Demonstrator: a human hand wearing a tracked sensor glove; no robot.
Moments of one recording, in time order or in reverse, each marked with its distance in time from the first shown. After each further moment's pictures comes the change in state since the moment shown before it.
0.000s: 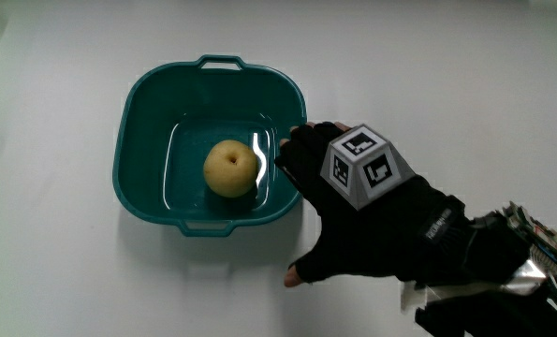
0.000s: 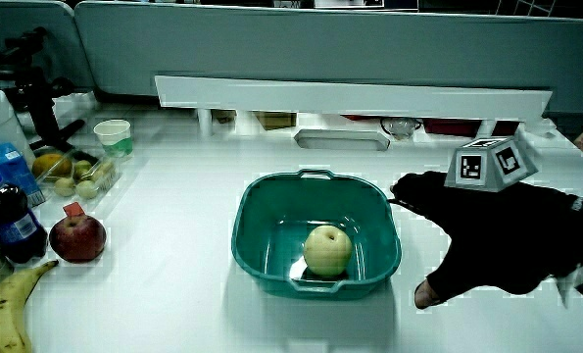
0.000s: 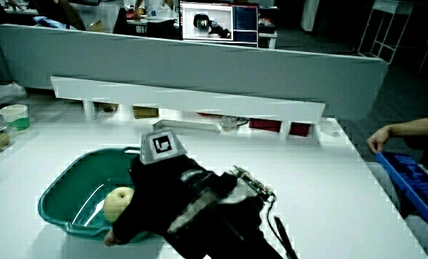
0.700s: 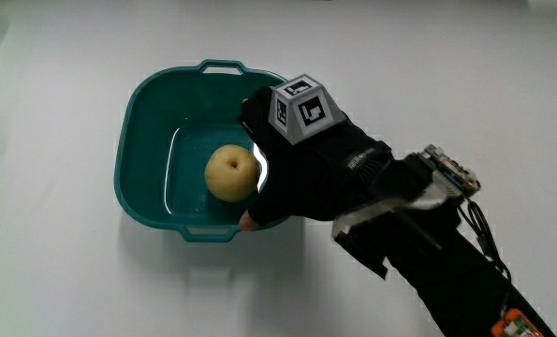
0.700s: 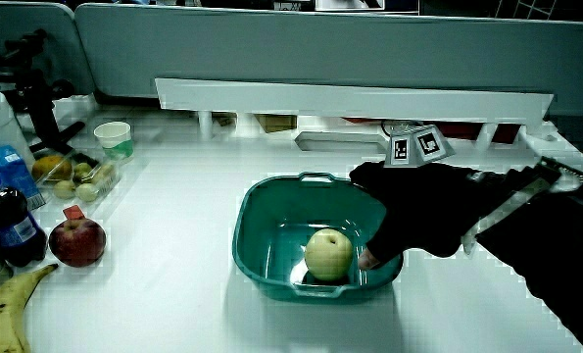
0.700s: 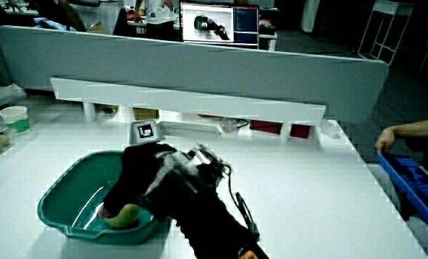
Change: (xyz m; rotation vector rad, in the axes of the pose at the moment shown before) arm -0.005 0.085 0.016 -0.097 0.067 -0.031
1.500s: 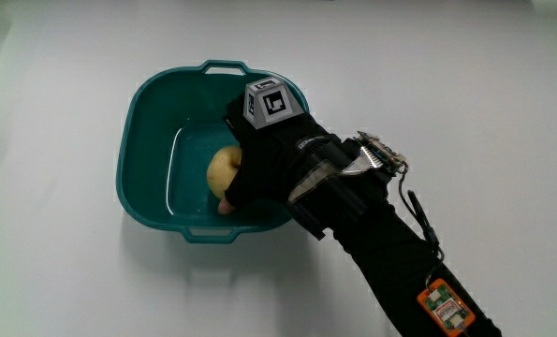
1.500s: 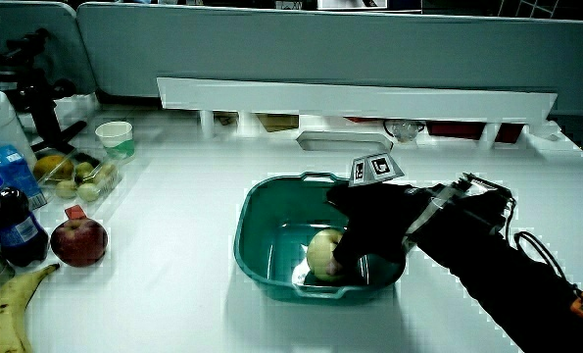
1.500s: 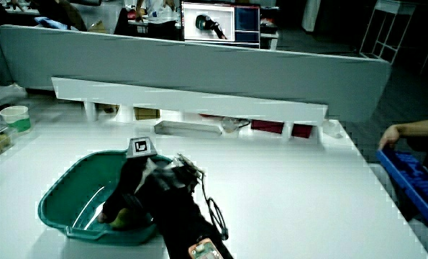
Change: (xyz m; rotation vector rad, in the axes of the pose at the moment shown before) arm -0.009 0.081 -0.019 -0.112 0.092 0.006
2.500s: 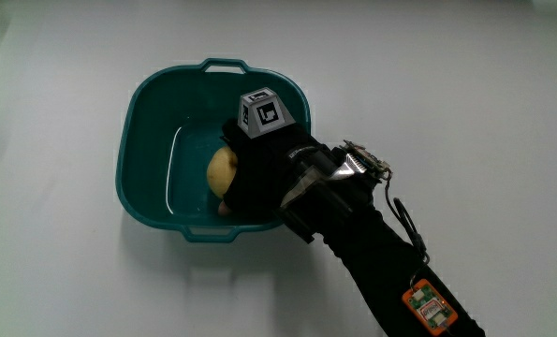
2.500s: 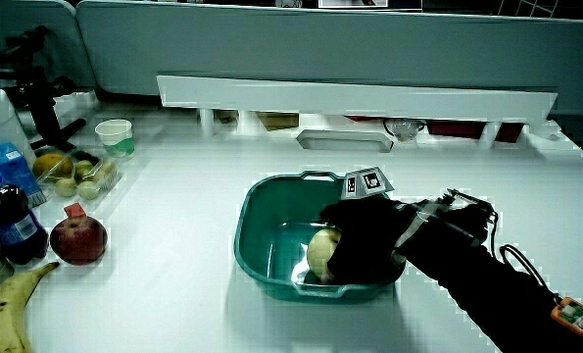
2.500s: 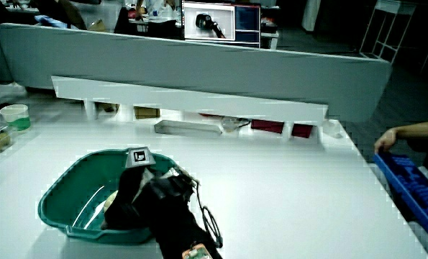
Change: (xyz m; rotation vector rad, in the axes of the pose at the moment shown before) arm -0.006 0.021 -0.016 -0.003 0.005 0.035
